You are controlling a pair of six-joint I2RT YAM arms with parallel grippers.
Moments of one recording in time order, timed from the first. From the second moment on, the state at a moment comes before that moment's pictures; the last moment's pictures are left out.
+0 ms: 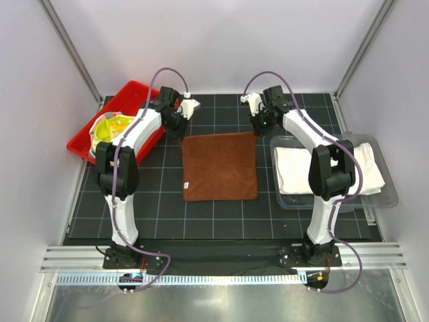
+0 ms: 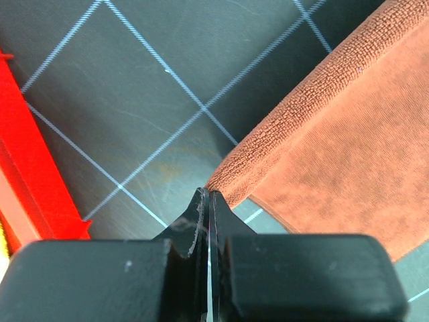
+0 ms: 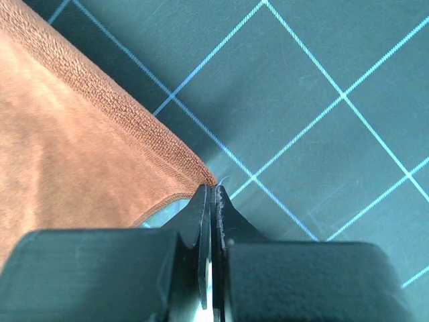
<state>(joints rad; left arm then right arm) -0.28 2.02 1.75 -0.80 0.25 0.39 0.27 1.97 1.65 -0.65 -0.24 -0.45</state>
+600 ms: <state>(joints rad) -0.35 1.77 1.49 -0.73 0.16 0.35 0.32 1.69 1.29 -0.52 -0.20 -0.32</state>
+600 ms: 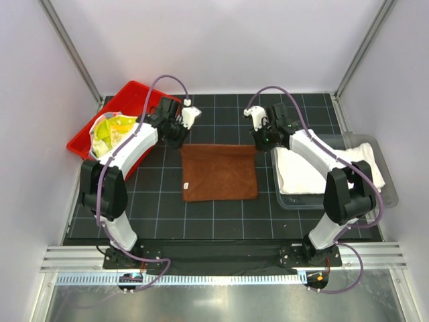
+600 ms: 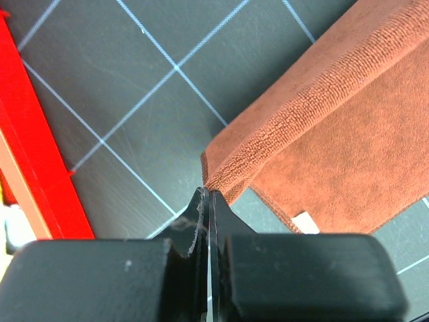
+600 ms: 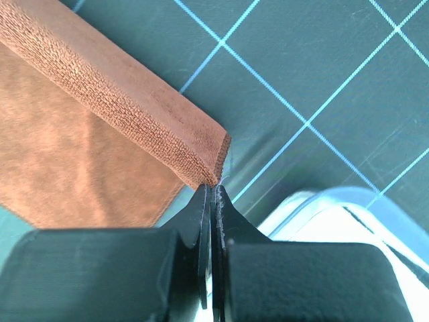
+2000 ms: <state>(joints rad) -0.56 1.35 1.02 -0.64 0.05 0.13 0.48 1.28 0.89 -0.48 -0.03 -0.01</state>
